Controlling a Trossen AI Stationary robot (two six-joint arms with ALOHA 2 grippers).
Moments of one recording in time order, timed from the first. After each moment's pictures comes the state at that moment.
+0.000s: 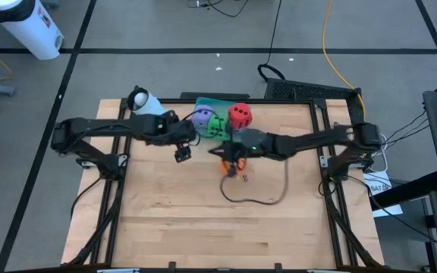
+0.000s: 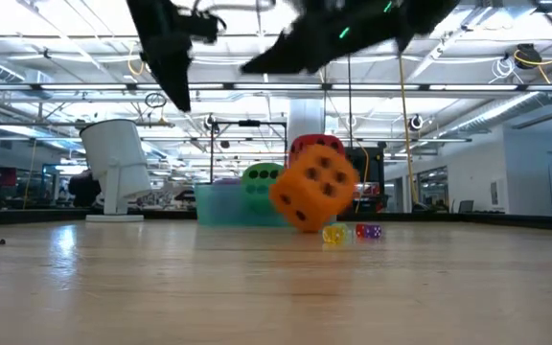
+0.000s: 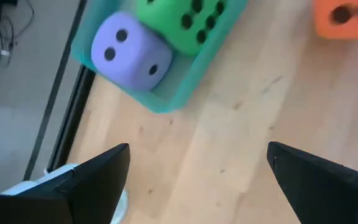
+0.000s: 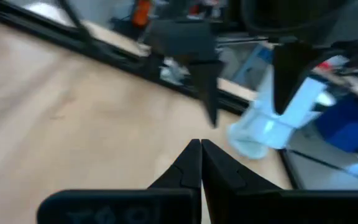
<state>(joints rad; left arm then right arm) 0.11 1.45 1.29 -1.03 -0.39 -0.13 -0.04 1.63 1.04 0.34 0.03 -0.41</state>
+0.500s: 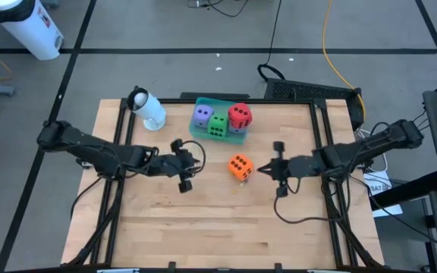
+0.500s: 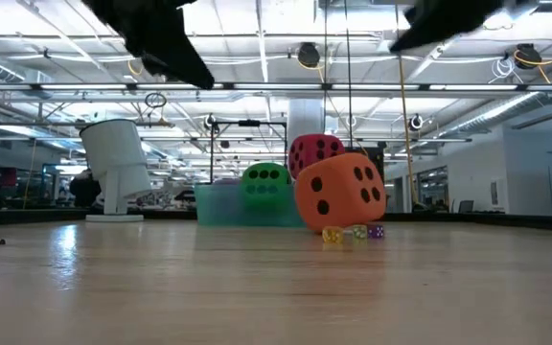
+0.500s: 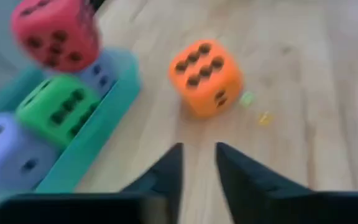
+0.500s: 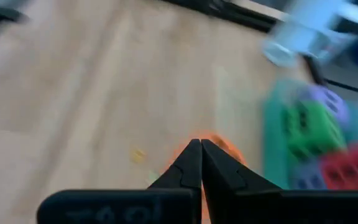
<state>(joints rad) -0.21 1.28 0.88 -0.28 -0.41 -0.20 0.30 1.06 0.82 -0.36 0.37 -0.06</state>
